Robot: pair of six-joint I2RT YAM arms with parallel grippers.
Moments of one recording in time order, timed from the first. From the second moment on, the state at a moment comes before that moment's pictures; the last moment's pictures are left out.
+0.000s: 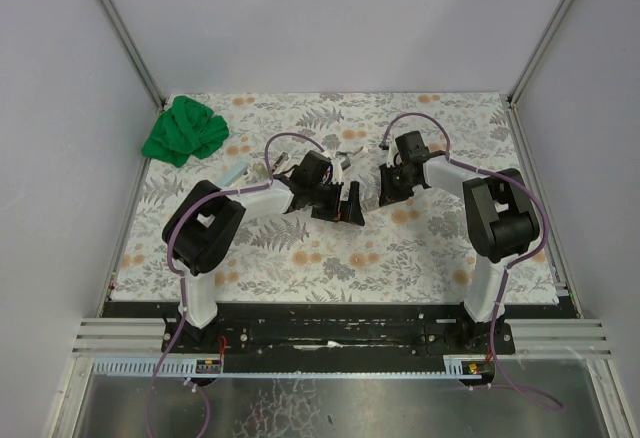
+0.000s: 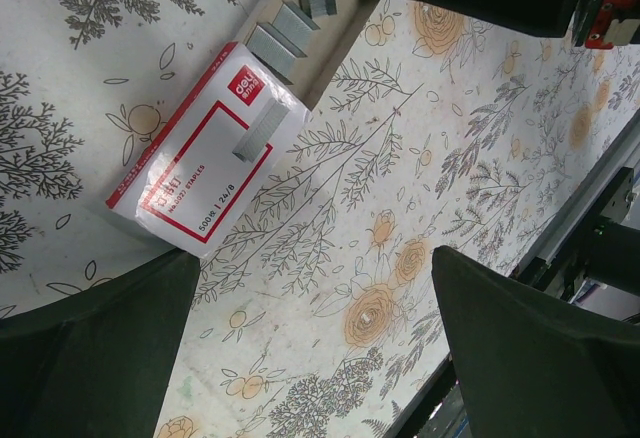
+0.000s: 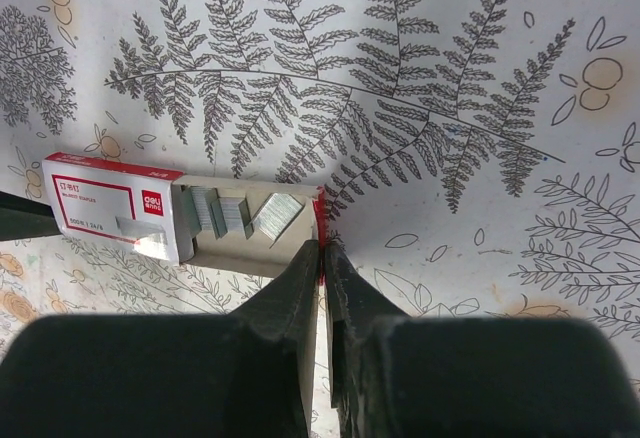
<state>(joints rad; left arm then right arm) -0.62 1.92 1.14 -0.09 0.50 -0.50 0.31 1.91 1.19 -0.40 -0.29 0.14</state>
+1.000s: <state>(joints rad) -0.56 1.95 1.19 -0.11 0.48 -0.41 0.35 1.90 1.19 -0.40 -0.27 0.06</state>
